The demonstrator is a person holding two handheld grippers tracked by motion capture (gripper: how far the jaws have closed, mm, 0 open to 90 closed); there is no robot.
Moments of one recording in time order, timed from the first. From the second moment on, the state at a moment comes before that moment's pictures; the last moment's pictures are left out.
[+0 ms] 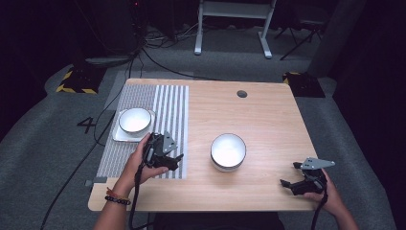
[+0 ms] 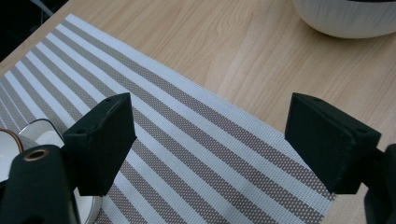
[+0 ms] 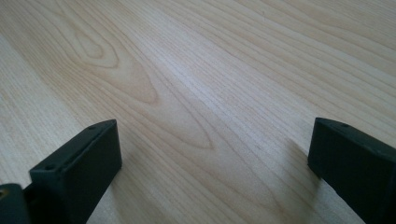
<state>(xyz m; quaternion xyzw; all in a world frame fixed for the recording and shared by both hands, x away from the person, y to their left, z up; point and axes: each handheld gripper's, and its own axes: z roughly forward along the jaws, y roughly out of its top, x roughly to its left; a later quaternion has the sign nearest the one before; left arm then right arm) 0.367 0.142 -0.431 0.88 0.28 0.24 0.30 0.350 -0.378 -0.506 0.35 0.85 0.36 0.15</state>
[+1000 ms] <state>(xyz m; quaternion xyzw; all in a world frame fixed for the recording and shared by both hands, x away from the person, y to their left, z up) 0.348 0.123 -0.467 0.90 0.25 0.21 0.27 0.350 -0.378 -0.506 0.35 0.85 0.36 0.15</state>
